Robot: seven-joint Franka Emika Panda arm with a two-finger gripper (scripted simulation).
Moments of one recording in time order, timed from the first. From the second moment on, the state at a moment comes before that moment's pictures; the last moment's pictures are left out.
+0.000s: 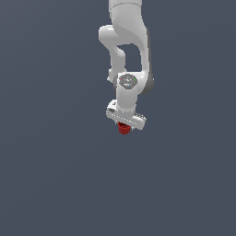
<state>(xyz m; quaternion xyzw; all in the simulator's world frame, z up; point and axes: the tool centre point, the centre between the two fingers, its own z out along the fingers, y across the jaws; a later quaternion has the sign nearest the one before) -0.075 0.036 0.065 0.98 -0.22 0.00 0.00</state>
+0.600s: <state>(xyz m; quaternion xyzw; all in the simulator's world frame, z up) -0.010 0.060 0.118 0.98 -0.22 0.00 0.00</state>
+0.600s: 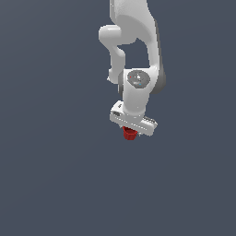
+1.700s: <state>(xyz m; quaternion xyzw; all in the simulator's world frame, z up) 0.077 0.091 0.183 0.97 -0.22 0.00 0.00</state>
